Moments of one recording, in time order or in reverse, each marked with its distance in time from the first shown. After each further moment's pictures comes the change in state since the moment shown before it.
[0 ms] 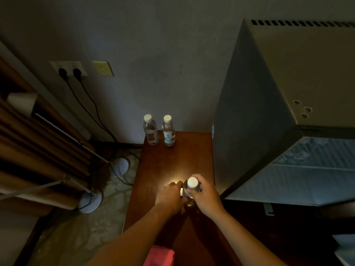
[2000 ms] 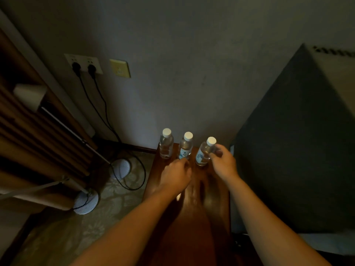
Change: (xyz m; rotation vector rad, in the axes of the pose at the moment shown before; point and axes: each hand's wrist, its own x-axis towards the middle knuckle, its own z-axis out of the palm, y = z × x) left_hand 0.103 -0.036 -0.097 -0.304 0.235 0.006; right_hand 0.162 -0.098 -0.023 0.044 0.285 0.069
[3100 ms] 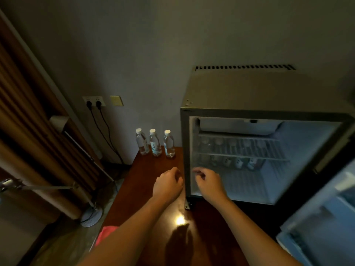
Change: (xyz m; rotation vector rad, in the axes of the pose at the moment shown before) left_hand -0.226 0.181 0.081 0.097 0.153 0.027; right_hand -0.204 0.124 -0.215 -0.117 -0.153 -0.403
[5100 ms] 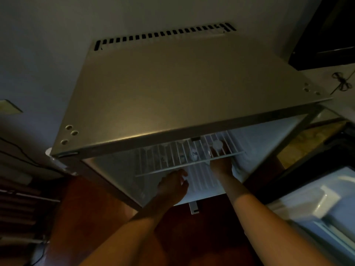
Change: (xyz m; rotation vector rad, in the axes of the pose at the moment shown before) left_hand 0.117 0.093 0.156 -0.002 -0.443 0.196; right_hand 0.120 0.191 -0.114 0.123 0.412 0.618
